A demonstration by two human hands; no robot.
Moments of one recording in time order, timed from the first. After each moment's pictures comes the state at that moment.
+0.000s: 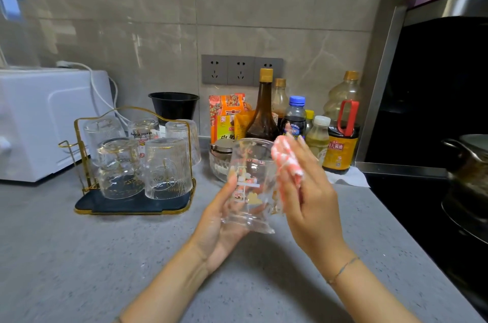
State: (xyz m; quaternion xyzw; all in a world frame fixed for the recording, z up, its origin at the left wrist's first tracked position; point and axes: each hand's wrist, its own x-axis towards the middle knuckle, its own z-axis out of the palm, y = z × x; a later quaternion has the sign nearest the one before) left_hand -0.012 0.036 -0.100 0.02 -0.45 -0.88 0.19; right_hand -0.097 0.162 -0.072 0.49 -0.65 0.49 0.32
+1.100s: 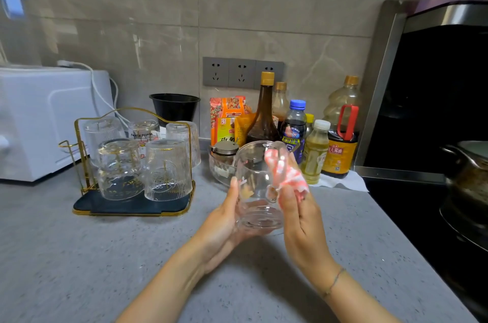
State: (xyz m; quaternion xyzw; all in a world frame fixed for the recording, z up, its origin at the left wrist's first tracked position) left_hand -0.011 0.043 -0.091 0.05 -0.56 -0.82 0.14; right_hand -0.094 0.149 -0.098 0.47 -0.60 0.63 0.13
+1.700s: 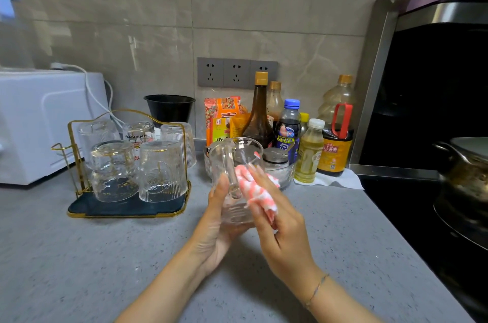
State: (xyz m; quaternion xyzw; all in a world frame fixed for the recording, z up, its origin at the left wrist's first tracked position) left_hand -0.012 0.044 -0.099 0.02 -0.50 -0.84 0.21; right_hand -0.076 0.149 -0.099 0.56 -0.56 0.57 0.22
